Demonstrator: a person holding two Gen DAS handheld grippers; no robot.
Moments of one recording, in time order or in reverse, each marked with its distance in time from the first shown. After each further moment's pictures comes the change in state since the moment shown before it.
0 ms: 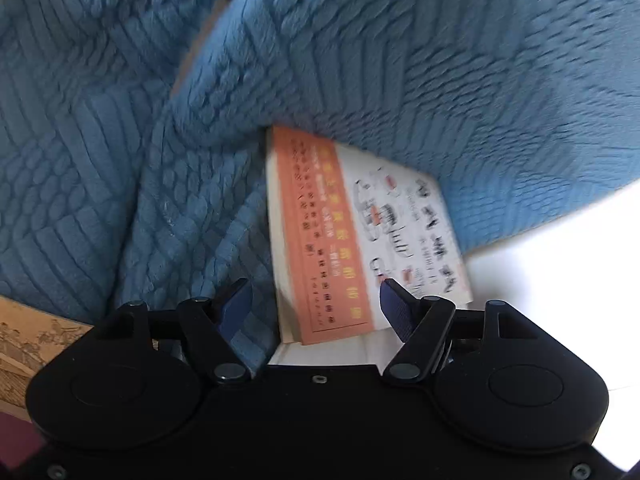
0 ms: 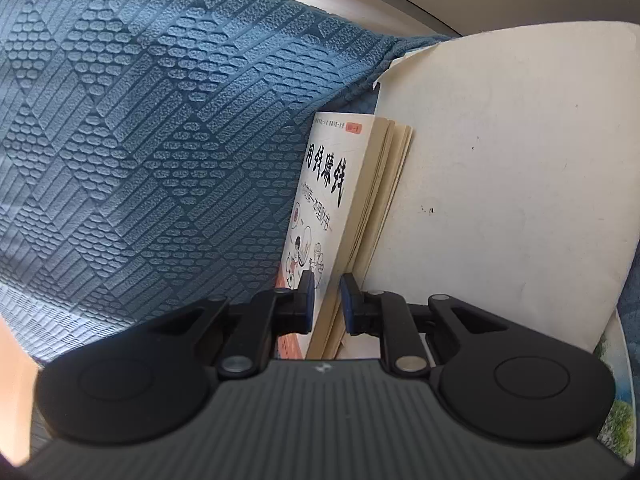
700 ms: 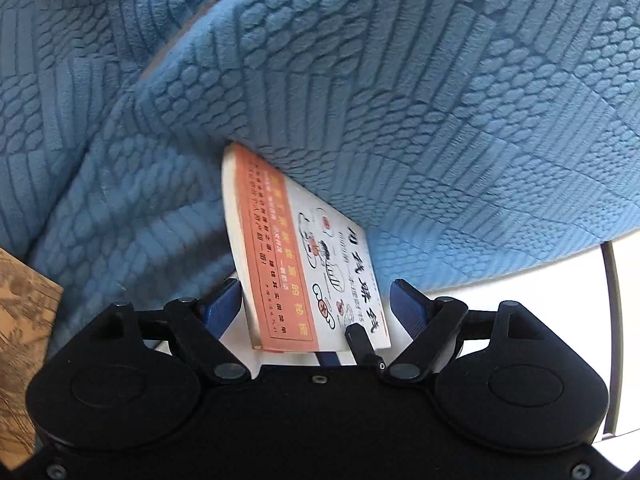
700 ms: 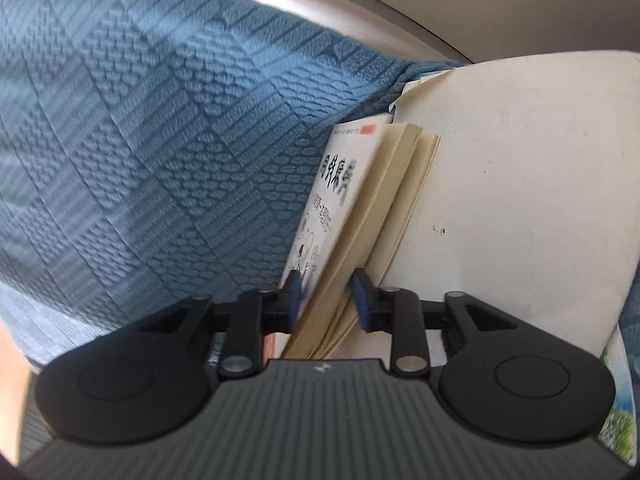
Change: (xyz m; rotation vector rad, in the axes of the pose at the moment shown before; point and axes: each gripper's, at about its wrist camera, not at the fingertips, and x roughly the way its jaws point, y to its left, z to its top) left arm -0.018 -0.014 -0.010 -0.221 -0.127 -0.206; right arm 0.004 0.002 -0.001 -0.017 -0.071 0.008
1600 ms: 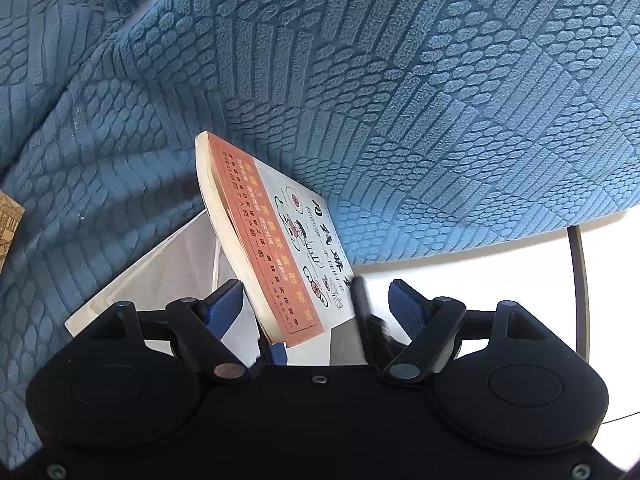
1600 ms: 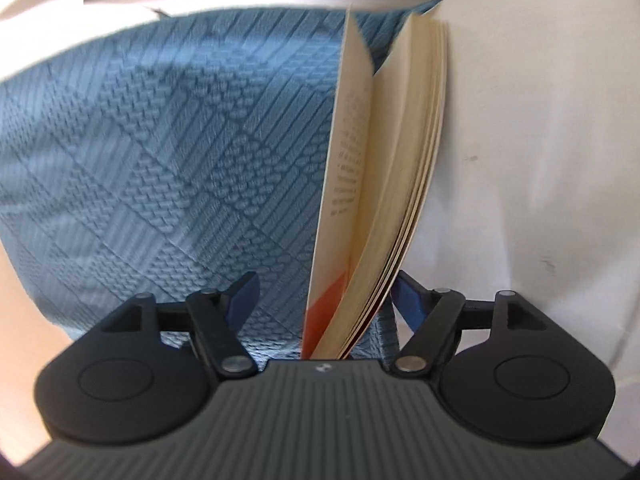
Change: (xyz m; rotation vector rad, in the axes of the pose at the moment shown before) left arm 0.011 -0.013 -0.026 -0.070 0.034 -0.081; right arm -0.004 -0.002 0.011 0.236 0.077 0.206
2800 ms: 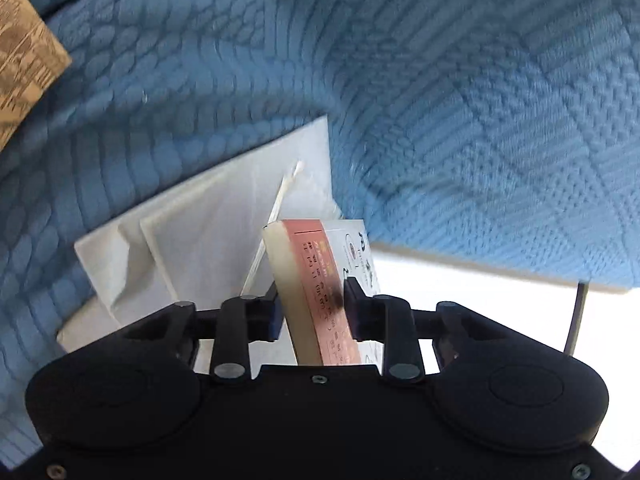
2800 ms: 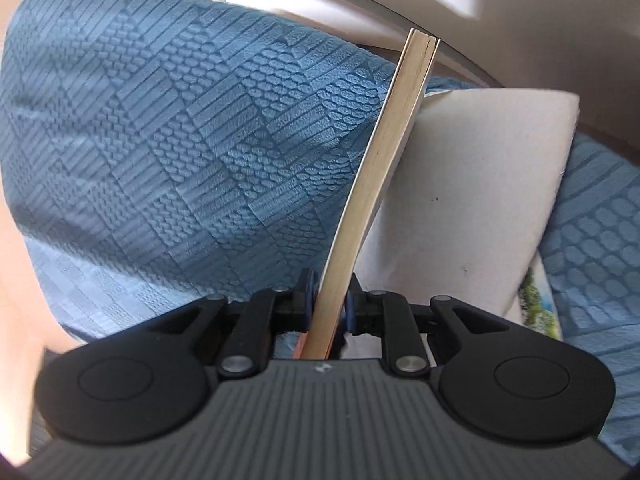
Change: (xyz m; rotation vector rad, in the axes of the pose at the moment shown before) left arm 0.037 0.056 -0.012 -0.306 0.157 -0.025; right arm -0.084 0.054 0.001 -0.302 0.021 -0.211
